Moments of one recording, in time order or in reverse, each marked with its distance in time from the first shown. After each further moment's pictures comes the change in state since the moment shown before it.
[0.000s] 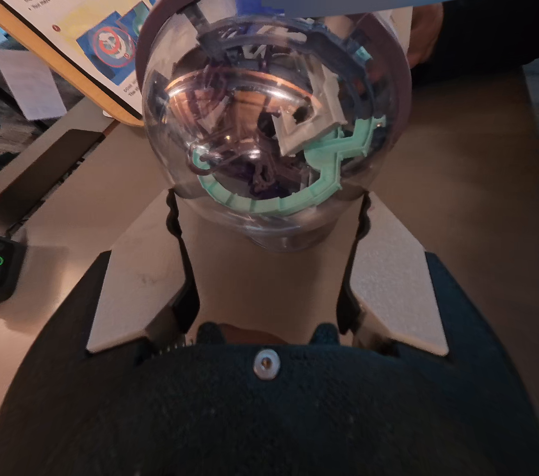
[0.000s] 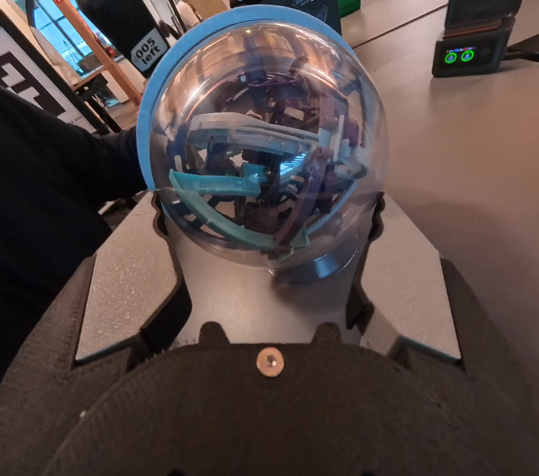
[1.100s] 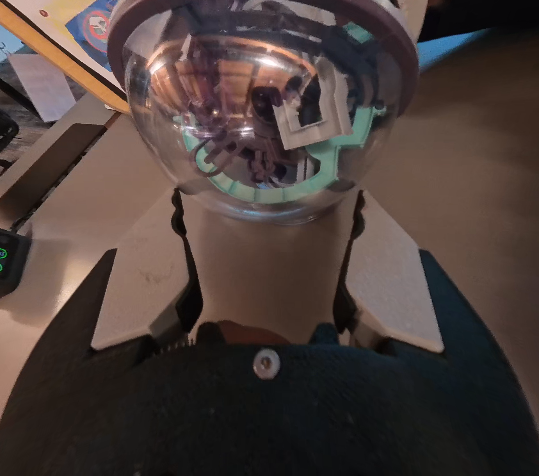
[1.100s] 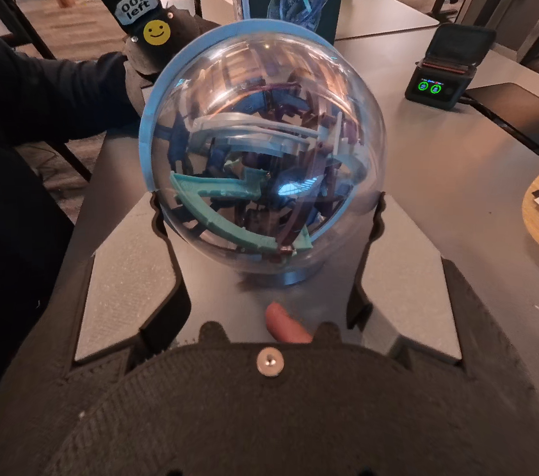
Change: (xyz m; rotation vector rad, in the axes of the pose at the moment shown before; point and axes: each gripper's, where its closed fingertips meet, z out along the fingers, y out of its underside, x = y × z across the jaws) left arm 0.005 0.020 0.006 -0.029 -0.029 0.051; right arm 0.001 0.001 0.000 -0.133 0.108 -0.284
